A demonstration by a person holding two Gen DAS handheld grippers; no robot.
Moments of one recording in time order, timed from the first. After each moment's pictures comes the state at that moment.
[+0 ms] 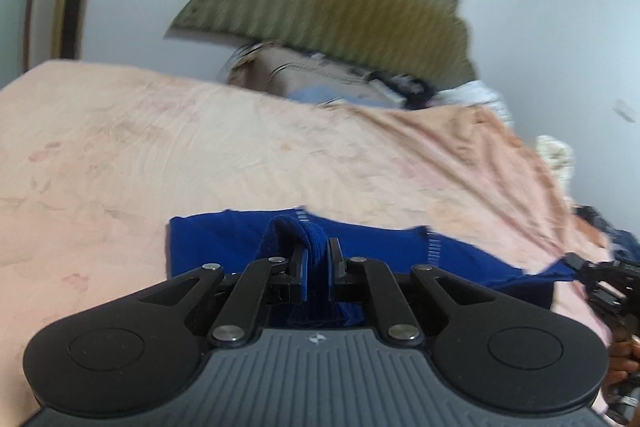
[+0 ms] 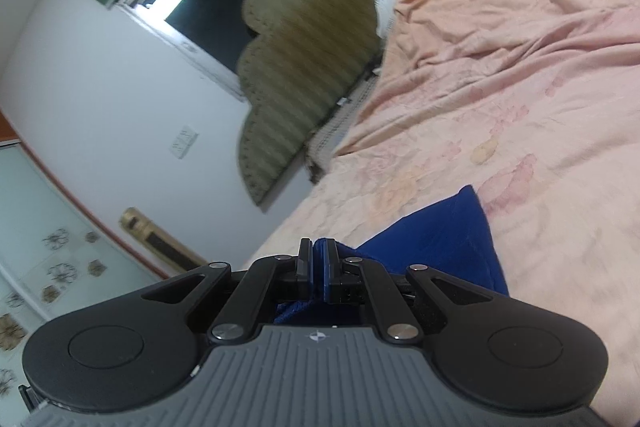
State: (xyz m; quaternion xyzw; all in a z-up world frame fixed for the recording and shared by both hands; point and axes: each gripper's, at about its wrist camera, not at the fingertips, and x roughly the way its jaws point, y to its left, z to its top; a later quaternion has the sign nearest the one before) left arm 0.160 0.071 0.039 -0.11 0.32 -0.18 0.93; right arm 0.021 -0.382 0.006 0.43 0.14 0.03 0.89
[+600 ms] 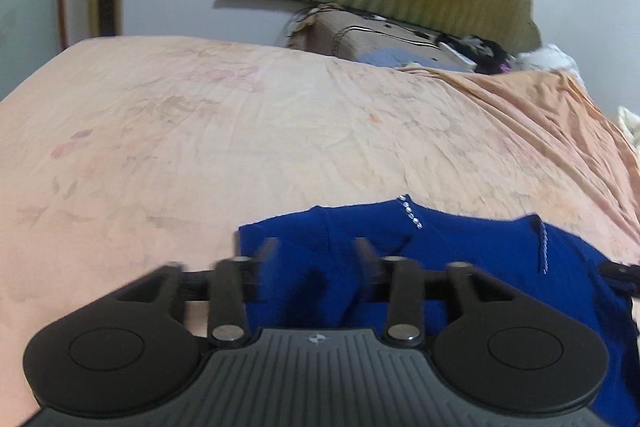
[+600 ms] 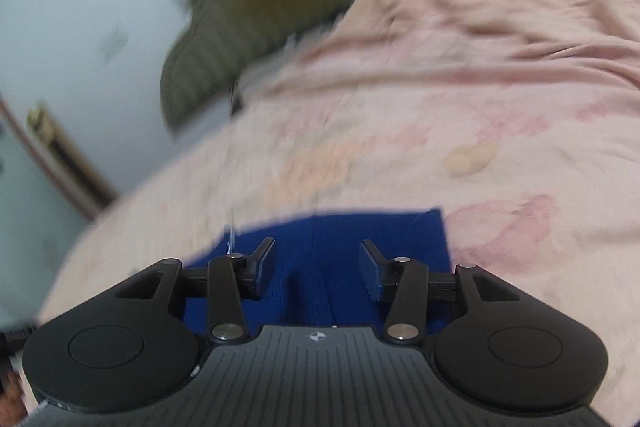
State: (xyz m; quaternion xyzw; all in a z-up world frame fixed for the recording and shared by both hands) left arm 0.219 0.083 0.009 -0.05 0.36 -0.12 0.92; right arm 0.129 -0.378 -0.034 0.27 0.30 -0.02 0.92
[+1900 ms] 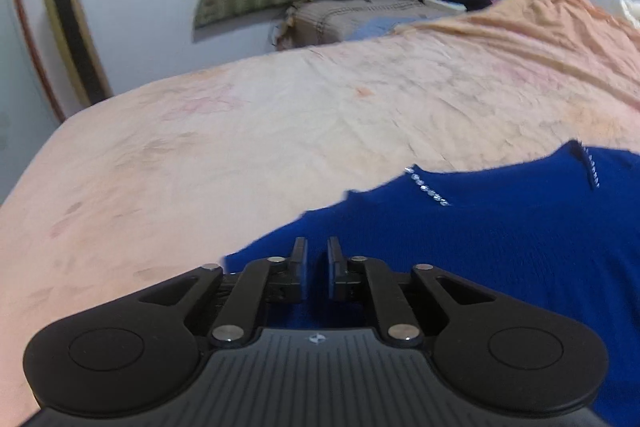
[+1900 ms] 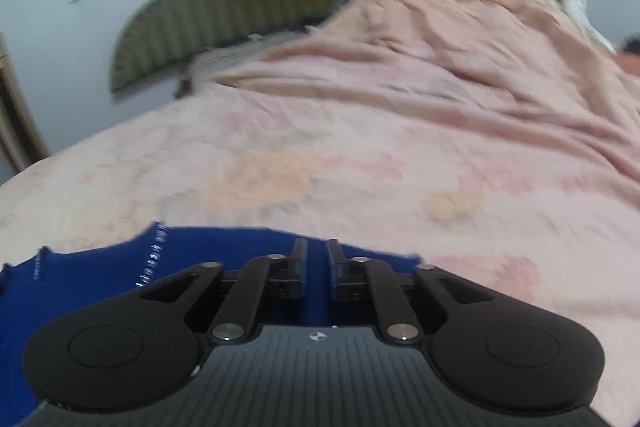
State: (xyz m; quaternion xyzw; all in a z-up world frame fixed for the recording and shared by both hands) left arm 0.231 0.037 -0.011 0.10 0.34 -0.10 0.93; right arm 0.153 -0.356 -0.034 0.15 0.29 -0.13 0.93
